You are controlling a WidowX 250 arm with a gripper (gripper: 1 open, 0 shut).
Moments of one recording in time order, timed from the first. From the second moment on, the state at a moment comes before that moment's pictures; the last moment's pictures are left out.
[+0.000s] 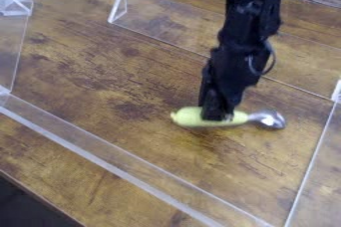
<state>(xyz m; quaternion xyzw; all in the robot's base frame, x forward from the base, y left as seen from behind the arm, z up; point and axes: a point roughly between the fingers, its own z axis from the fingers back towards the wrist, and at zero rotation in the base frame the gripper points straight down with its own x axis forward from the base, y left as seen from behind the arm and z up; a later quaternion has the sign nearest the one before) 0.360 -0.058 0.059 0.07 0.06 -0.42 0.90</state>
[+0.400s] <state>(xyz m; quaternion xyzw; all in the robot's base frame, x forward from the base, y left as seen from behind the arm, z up) 0.383 -0.040 0.121 0.12 0.07 -0.41 0.90</state>
